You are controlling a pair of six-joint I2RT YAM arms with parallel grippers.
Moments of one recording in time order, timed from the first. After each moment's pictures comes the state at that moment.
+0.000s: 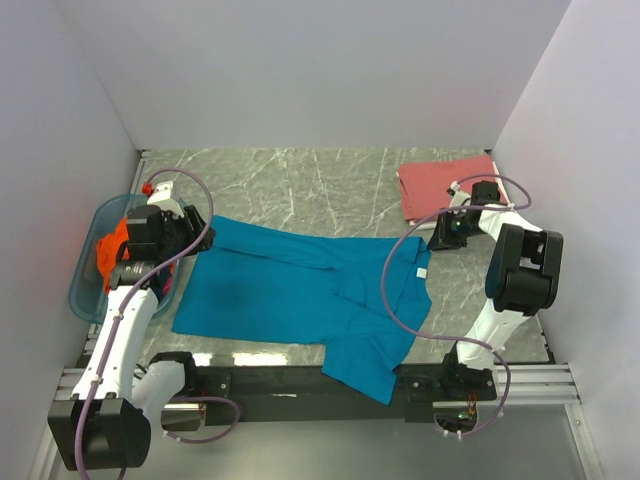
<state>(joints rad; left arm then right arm) 0.04 0.92 0.77 -0.36 0.21 -0.28 -0.23 1.81 1.14 -0.53 -0.47 -0.08</state>
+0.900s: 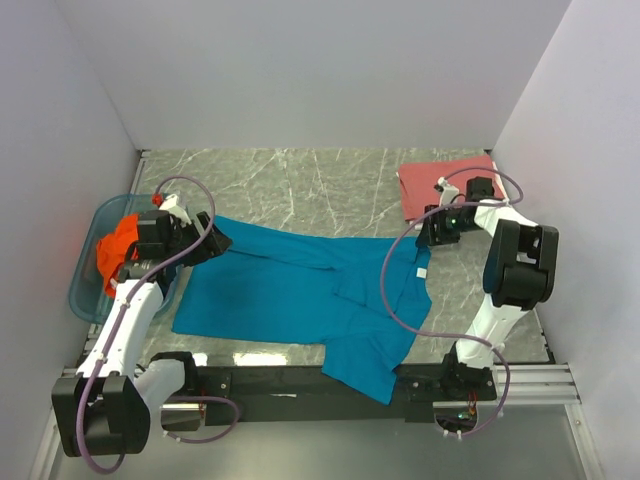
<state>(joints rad) 0.04 1.00 0.71 -0.34 0.33 -0.42 -0.20 1.86 1.19 -0.56 -0.59 -0.29</state>
